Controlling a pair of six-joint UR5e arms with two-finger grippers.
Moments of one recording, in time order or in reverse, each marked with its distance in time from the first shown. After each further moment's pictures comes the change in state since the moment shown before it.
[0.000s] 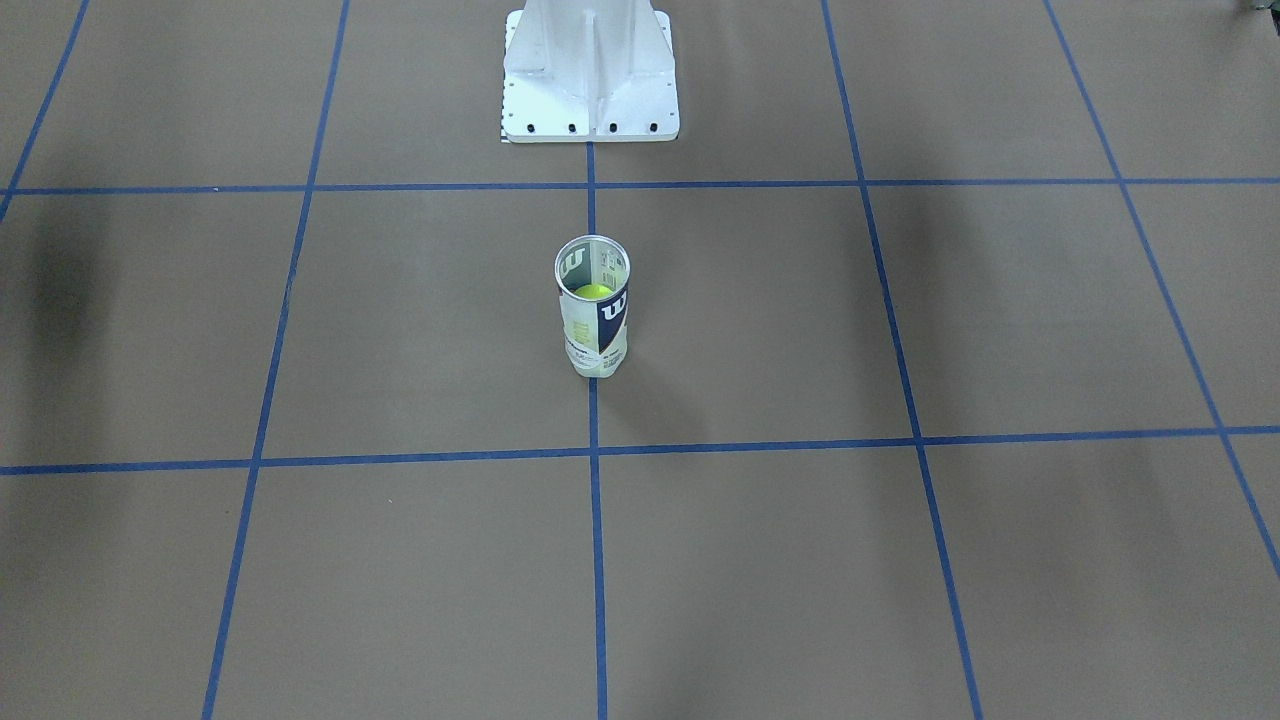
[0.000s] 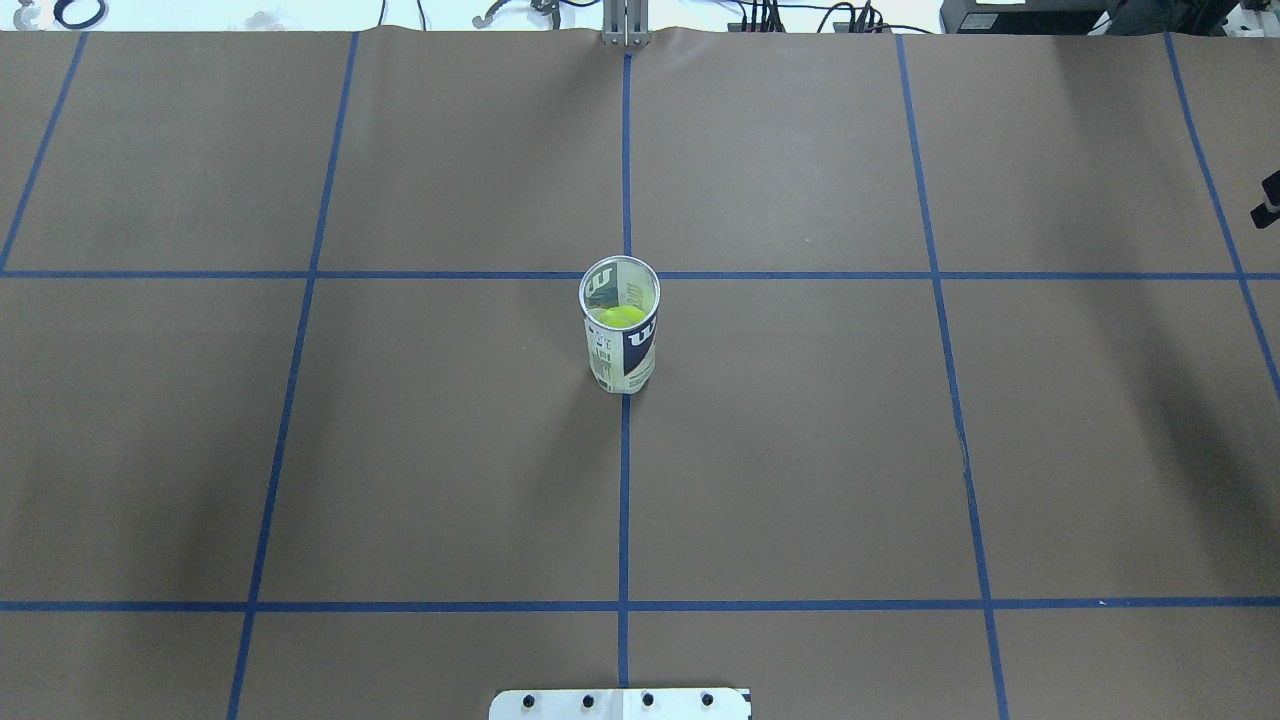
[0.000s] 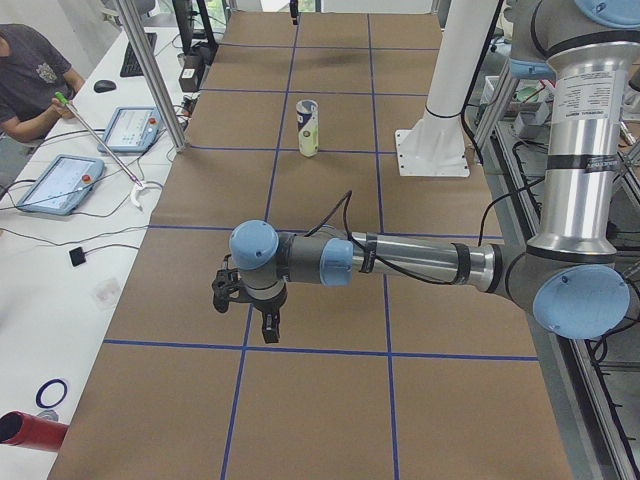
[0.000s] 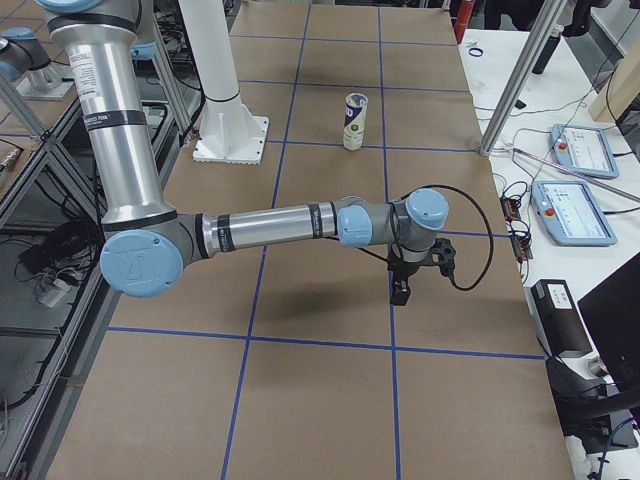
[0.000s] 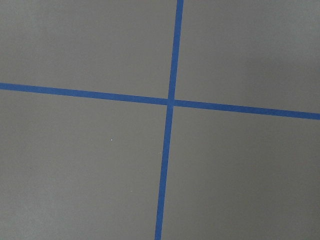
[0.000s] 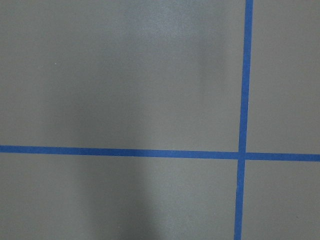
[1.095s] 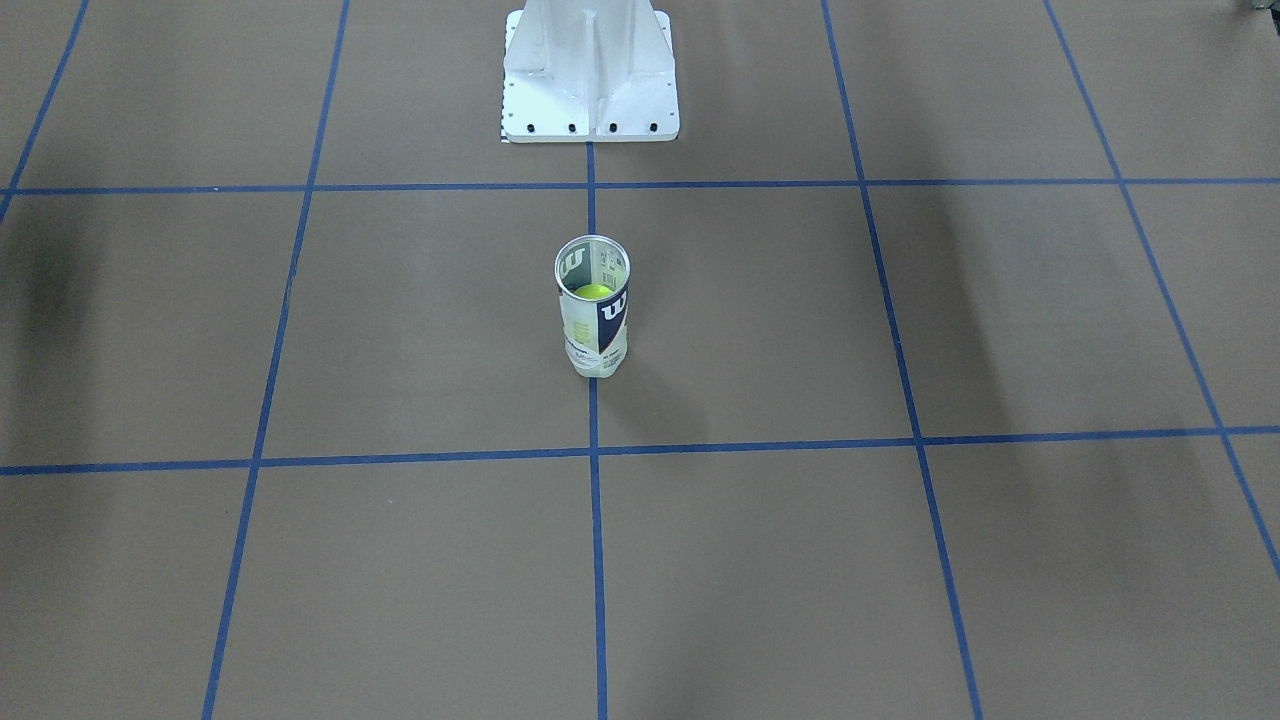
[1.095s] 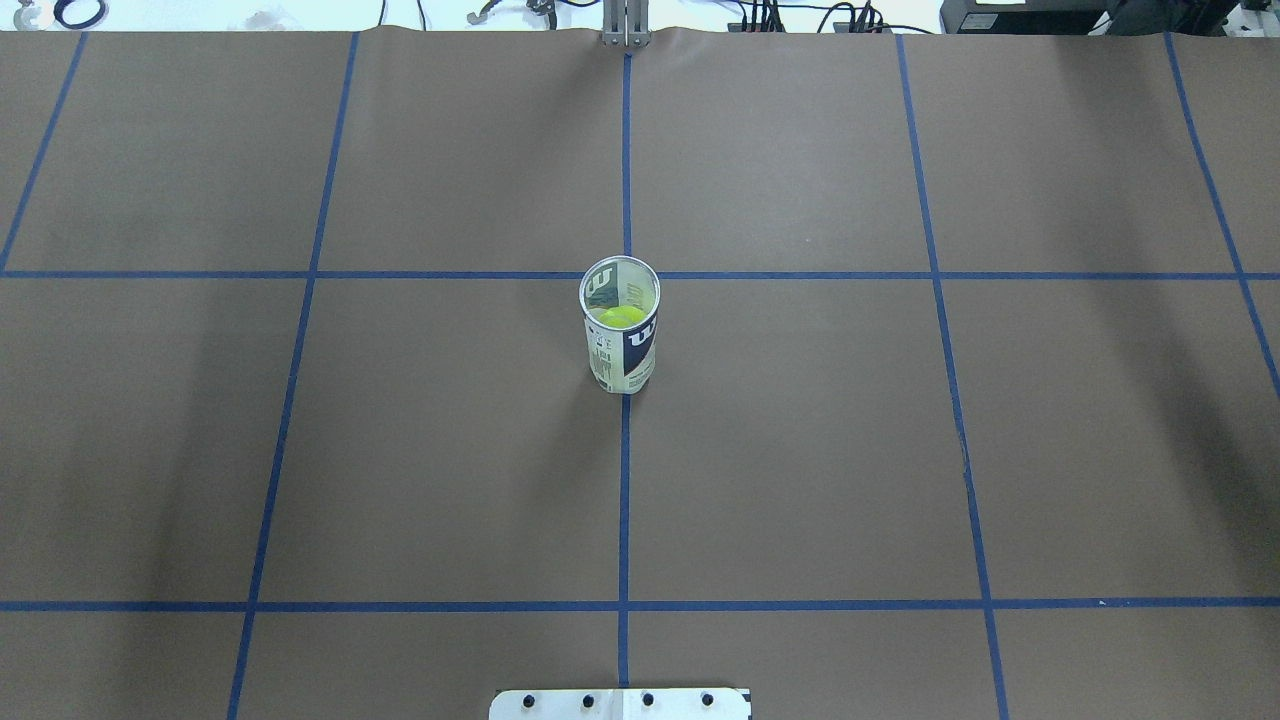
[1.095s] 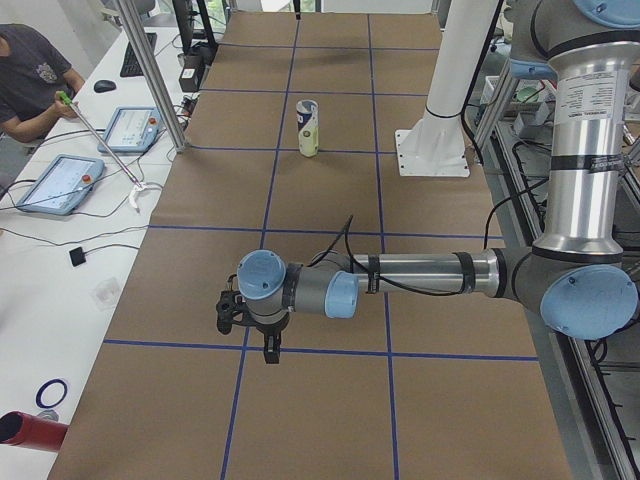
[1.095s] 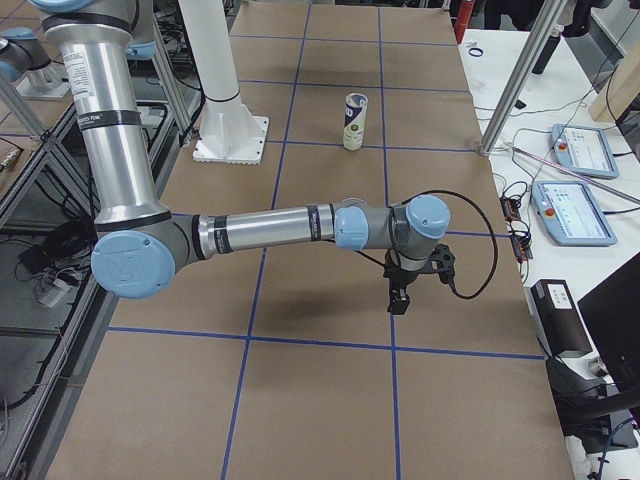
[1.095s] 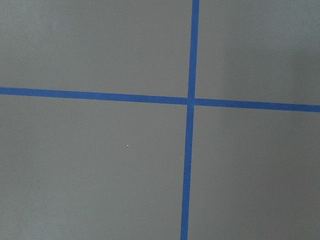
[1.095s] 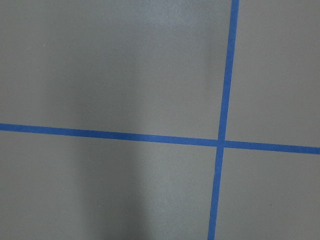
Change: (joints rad) left arm 0.002 0.023 0.105 -0.184 -0.012 -0.020; right arm 0.037 -0.008 0.010 -0.063 0.001 -0.108
